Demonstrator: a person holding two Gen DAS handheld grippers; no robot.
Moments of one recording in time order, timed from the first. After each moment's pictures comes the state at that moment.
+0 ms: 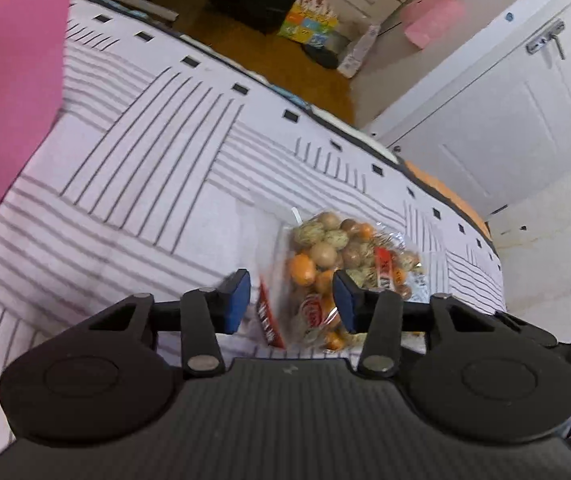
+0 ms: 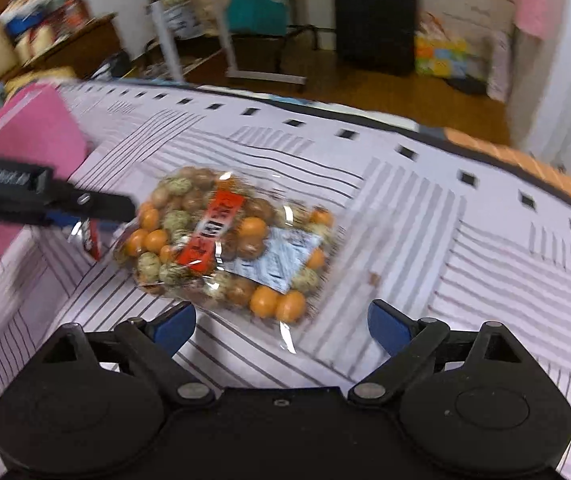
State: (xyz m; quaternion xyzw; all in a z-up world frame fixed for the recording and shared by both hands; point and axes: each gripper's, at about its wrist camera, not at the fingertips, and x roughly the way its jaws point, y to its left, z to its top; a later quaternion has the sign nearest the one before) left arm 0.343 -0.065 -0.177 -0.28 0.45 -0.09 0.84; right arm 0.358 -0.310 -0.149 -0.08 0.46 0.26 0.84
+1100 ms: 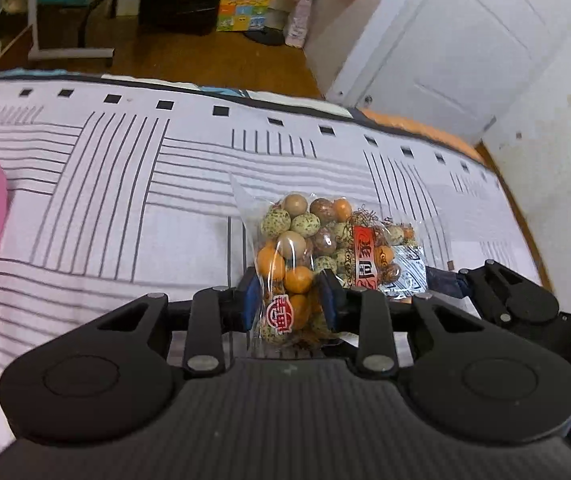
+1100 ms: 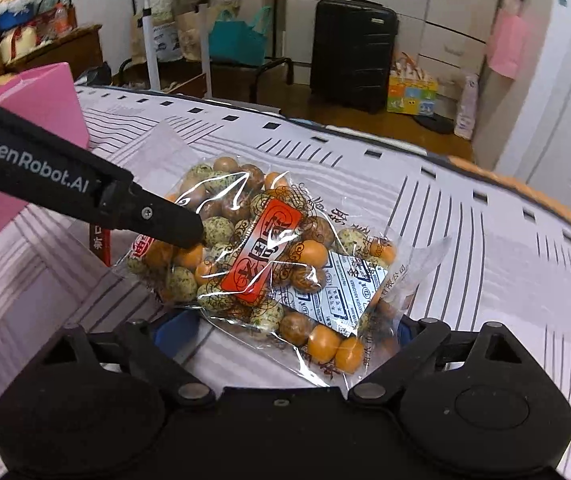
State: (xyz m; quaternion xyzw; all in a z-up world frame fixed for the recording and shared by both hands) left arm 0.341 -0.105 -0.153 -0.12 0.47 -0.15 0.86; right arm 0.303 -0.262 -0.156 -0.09 0.41 0.19 0.89
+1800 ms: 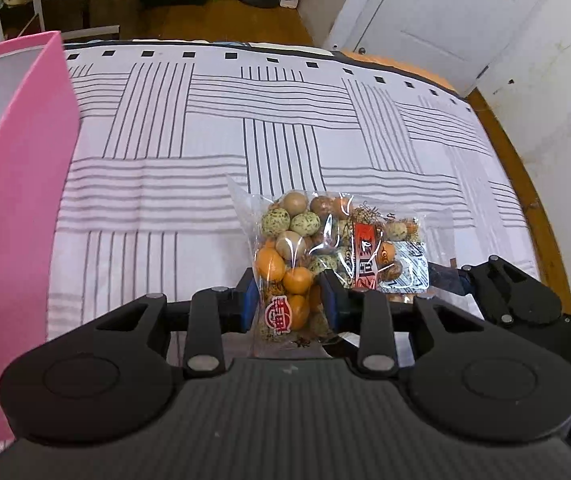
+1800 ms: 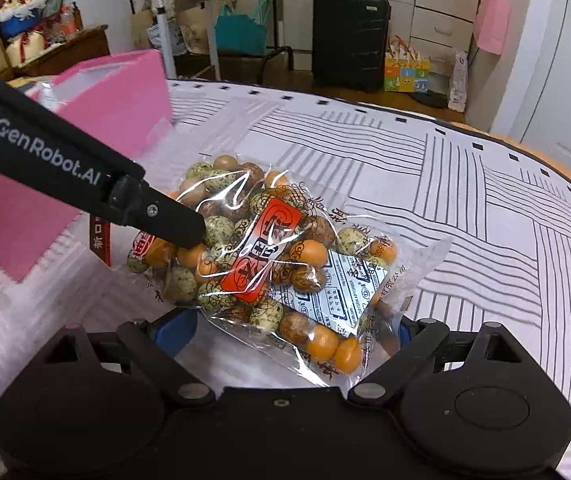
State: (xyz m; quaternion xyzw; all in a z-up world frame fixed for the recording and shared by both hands) left arm 0.233 -0.077 -0.106 -0.09 0.52 -0.17 0.84; right arm 0.185 -0.230 -0.114 -0.07 0.44 0.18 0.88
